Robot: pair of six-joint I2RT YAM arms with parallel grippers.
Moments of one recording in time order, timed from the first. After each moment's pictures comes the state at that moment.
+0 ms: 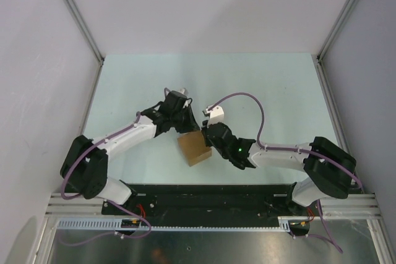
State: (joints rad) left arm -0.63 1.46 0.96 -0.36 0.11 -0.77; right arm 1.07 1.51 0.80 0.24 0.52 0.39
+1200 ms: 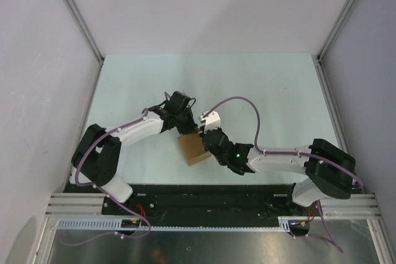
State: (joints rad) left arm -0.61 1.60 1.00 -0.36 0.09 -0.90; right arm 1.15 1.51 0.80 0.23 0.63 0.33
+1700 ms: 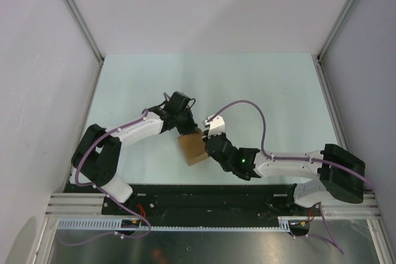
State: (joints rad) left arm -0.61 1.60 0.99 -0.35 0.09 -0.93; right arm 1.21 1.41 0.77 0.12 0.69 0.39
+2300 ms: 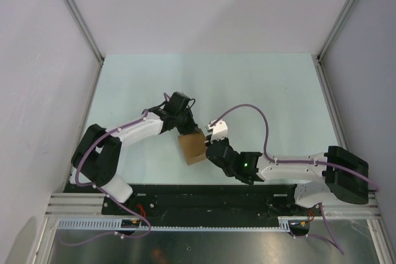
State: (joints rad) left arm -0.61 1.60 0.98 -0.33 0.10 -0.94; right arm 1.26 1.38 0.74 0.06 0.73 0.48
